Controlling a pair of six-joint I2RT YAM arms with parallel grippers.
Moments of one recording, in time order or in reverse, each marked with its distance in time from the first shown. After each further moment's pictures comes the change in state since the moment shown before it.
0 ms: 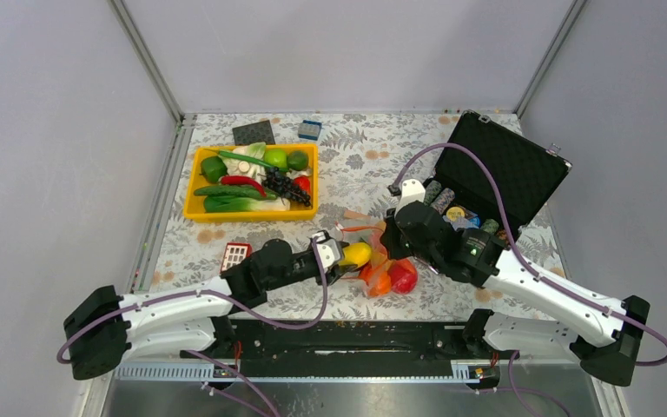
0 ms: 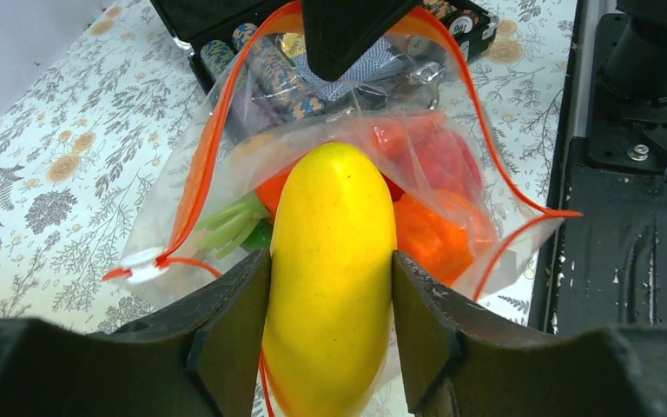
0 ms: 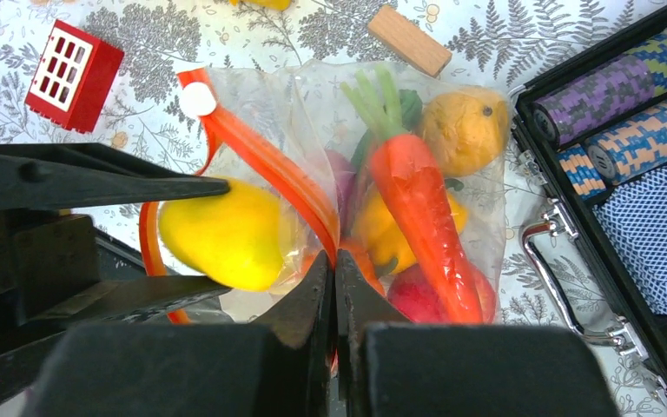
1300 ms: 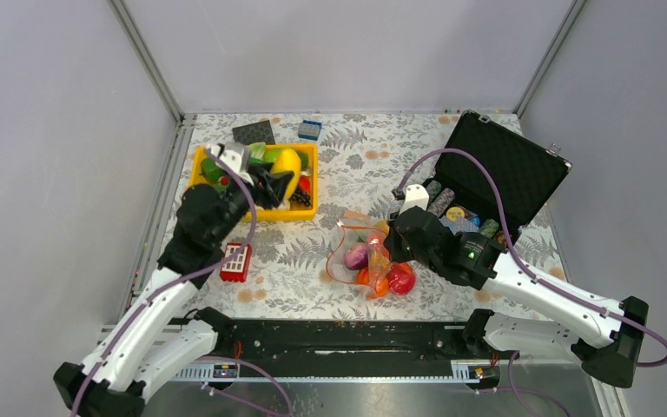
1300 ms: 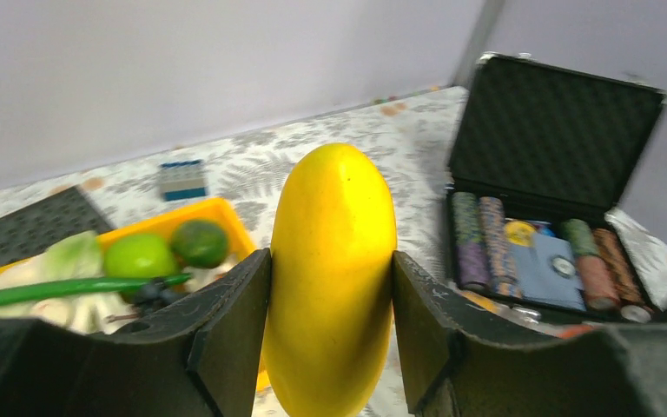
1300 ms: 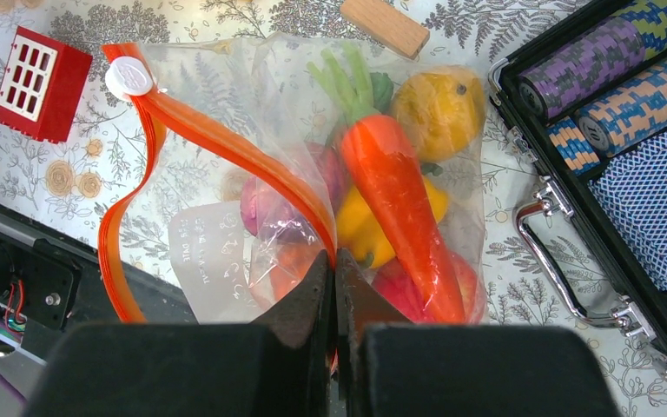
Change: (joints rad) left arm 0.518 -0.254 0.359 -0.392 -0.066 -0.356; right arm -0.001 -0.018 -0.058 0.005 0.046 0.059
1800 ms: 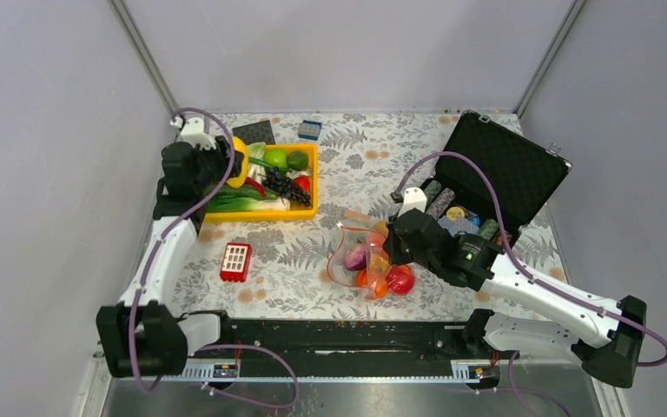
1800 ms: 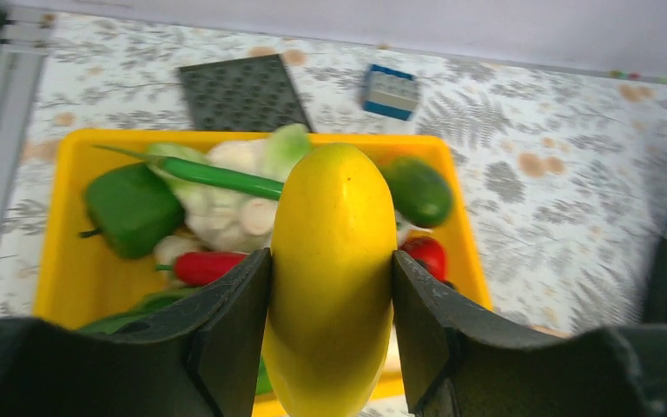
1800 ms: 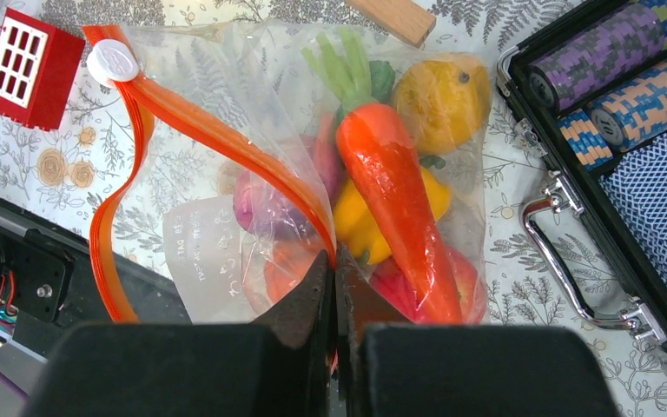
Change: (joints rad) left arm 0.540 0.366 0.119 -0.059 0.145 -0.049; right arm 0.000 -0.001 -0.029 0.017 -0.014 -0.007
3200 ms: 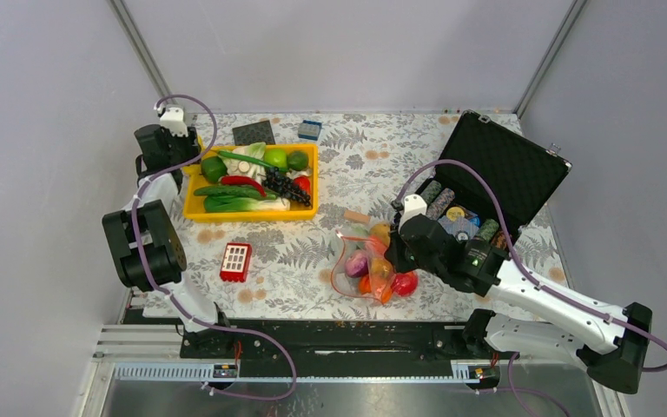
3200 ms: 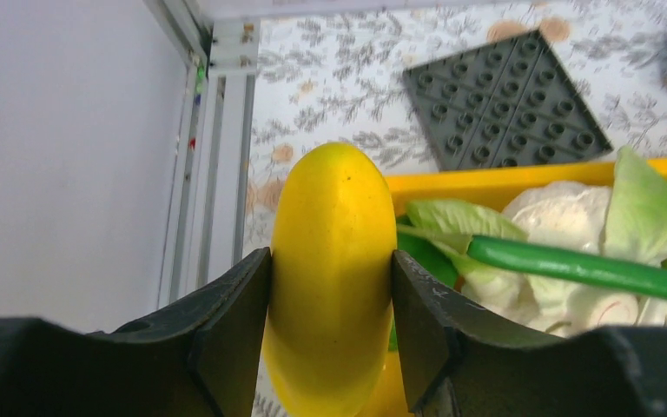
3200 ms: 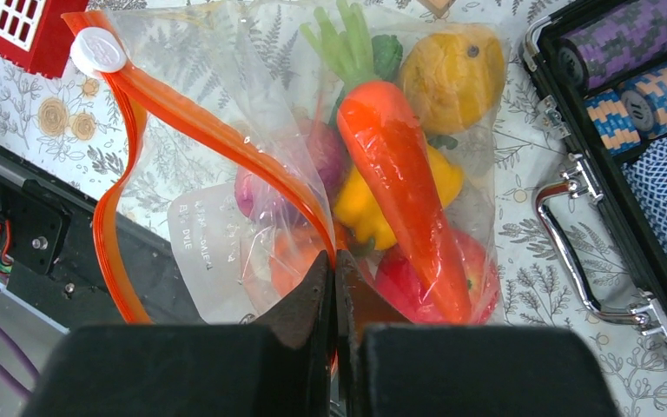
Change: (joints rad) left arm 0.329 0.601 0.278 0.149 0.069 0.412; right arm -0.001 -0.058 -0.054 -0.003 -0.079 -0.047
